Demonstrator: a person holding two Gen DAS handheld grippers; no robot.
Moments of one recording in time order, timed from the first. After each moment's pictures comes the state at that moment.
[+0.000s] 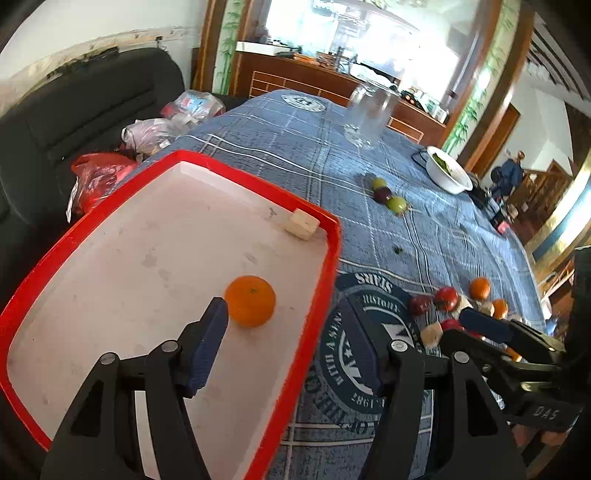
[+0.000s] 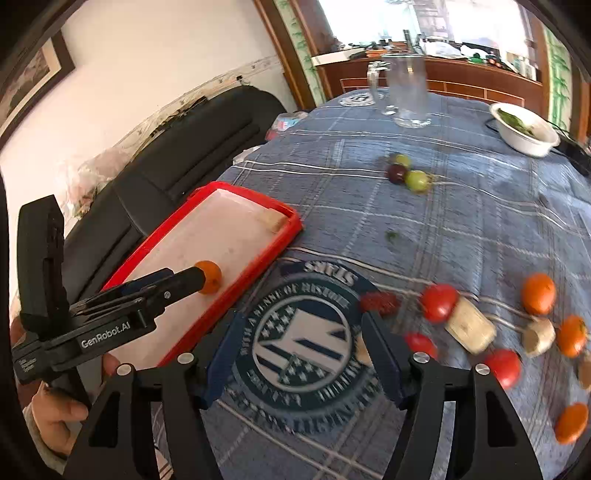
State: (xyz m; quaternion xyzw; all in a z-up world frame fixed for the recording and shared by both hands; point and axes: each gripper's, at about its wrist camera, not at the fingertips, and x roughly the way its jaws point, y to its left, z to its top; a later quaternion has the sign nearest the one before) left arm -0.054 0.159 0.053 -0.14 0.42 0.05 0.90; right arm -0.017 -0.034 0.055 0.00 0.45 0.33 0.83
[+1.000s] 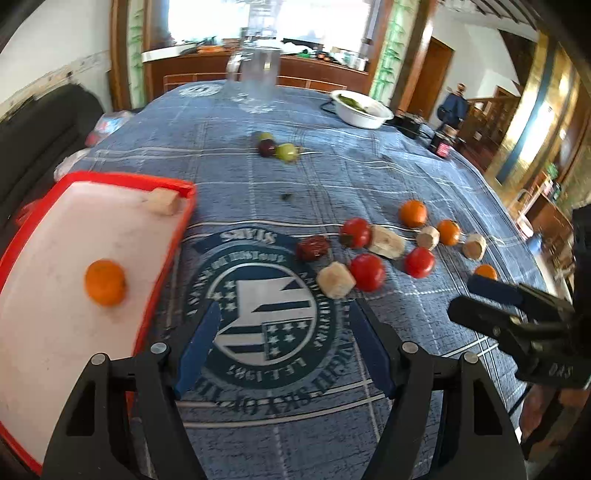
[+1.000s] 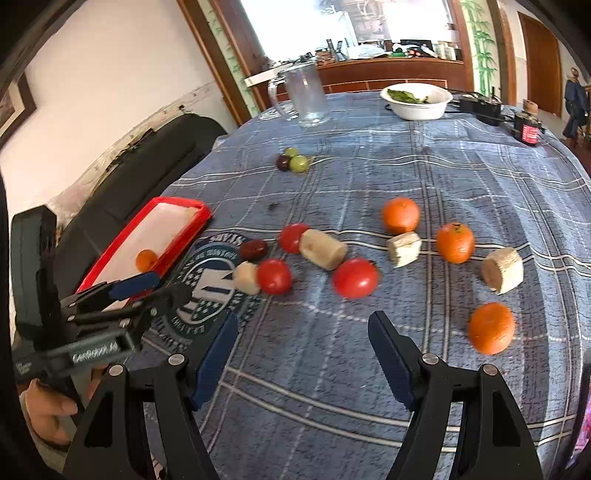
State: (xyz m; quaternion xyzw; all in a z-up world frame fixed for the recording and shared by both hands) left arm -0.056 0.054 0.046 -0.04 0.43 -0.07 0.90; right arm -0.049 -0.150 0.045 0.04 0.45 0.23 0.87
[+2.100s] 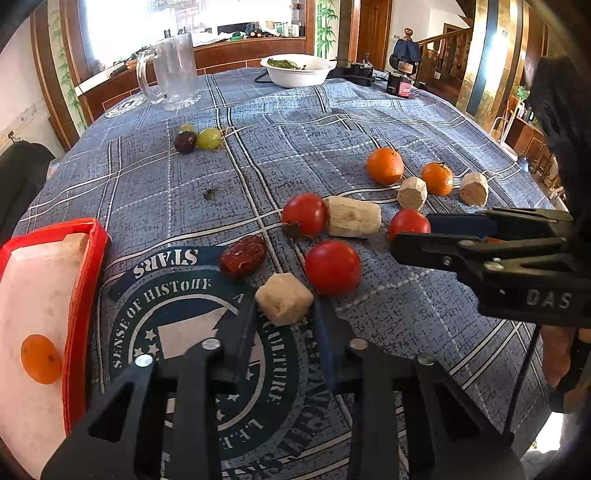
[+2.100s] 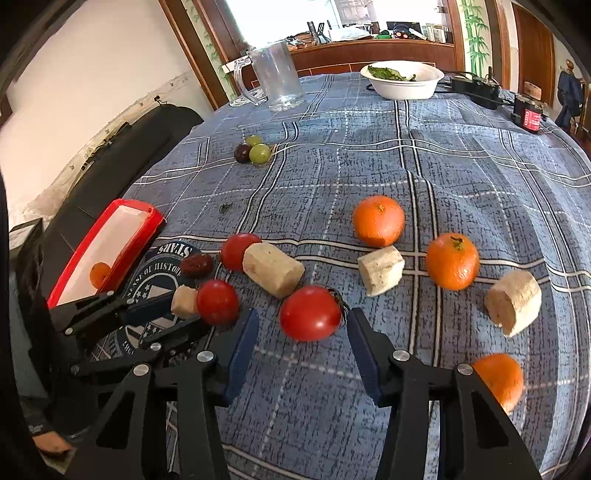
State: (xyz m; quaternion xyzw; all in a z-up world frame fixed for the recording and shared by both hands) left arm -0.024 0.005 0.013 0.07 0.45 -0.14 0.88; right arm 0.004 -0.151 0.014 0.03 0.48 0.20 0.86
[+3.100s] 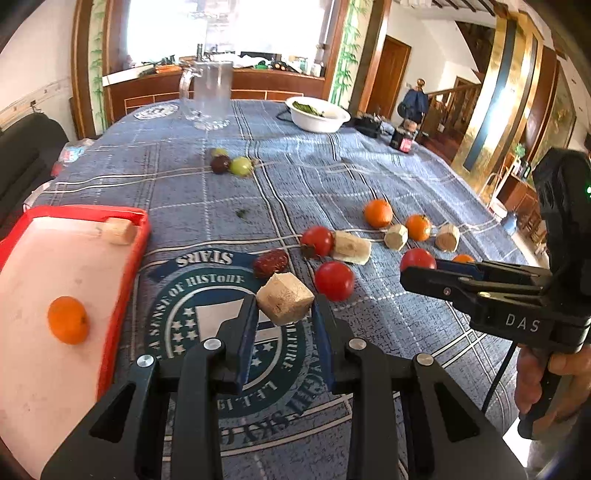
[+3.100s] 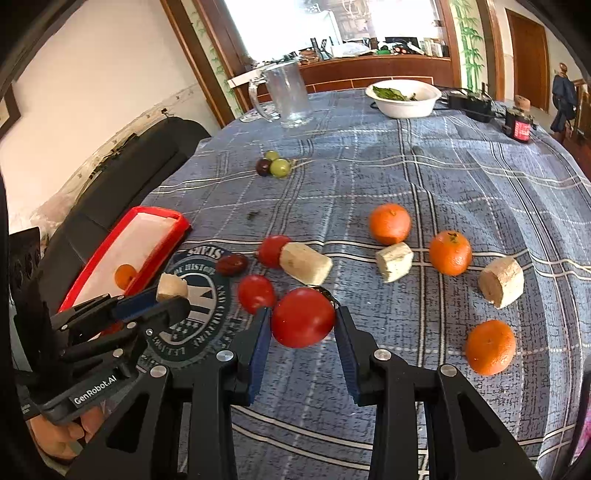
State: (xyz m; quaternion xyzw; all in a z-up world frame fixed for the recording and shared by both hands) left arm -0.054 0.046 0.046 -0.02 0.40 -0.14 0.91; right arm -0.033 -0.143 0.042 0.04 0.45 0.20 0.87
